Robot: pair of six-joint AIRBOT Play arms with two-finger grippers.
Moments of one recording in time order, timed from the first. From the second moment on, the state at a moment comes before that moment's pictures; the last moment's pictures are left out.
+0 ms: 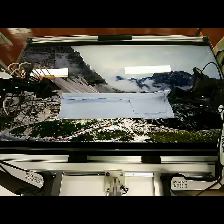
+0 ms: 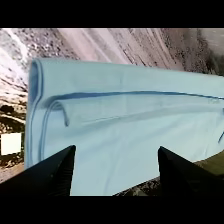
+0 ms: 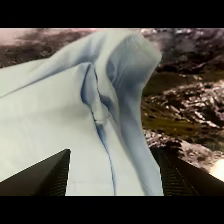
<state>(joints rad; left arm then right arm) 0.31 -1.77 1.56 0.74 -1.32 -1.27 -0.28 -1.54 1.25 2.01 -1.00 -1.81</state>
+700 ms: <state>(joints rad) 0.31 -1.69 1.57 0.68 -1.36 -1.25 -0.25 -1.67 1.25 2.04 -1.02 -1.77</state>
